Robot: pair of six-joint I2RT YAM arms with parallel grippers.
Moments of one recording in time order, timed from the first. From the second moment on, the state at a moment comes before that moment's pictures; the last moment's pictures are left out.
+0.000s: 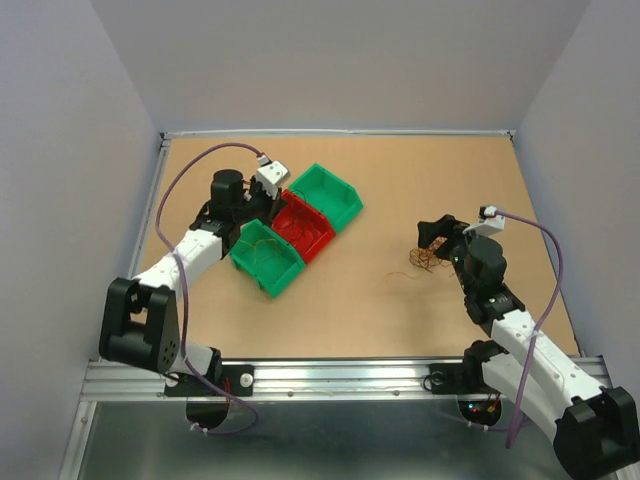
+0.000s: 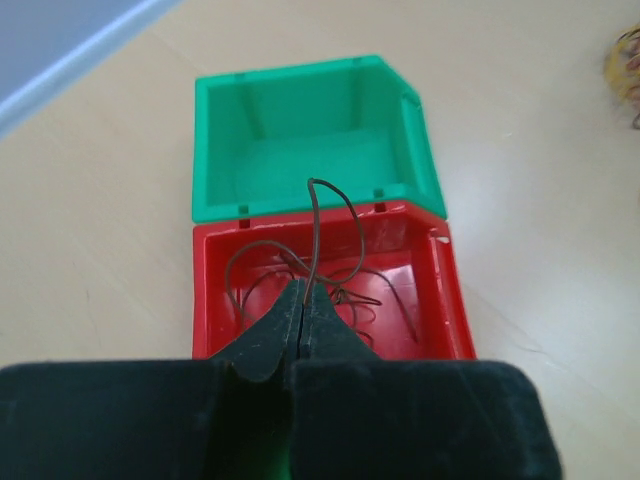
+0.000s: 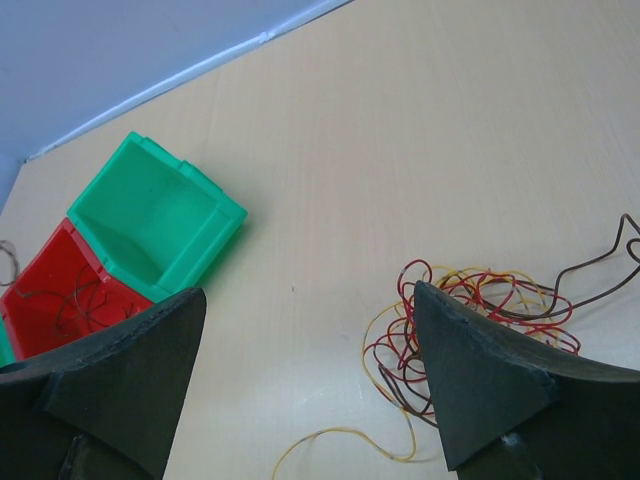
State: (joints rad) left arm -0.27 1.33 0.85 0.12 0.50 0.26; right arm 0.31 0.78 0.36 0.26 0.23 0.52
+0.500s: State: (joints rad) left arm -0.31 1.61 1.00 -0.06 0.37 0.38; right arm 0.31 0.77 0.36 0.26 0.23 0.51
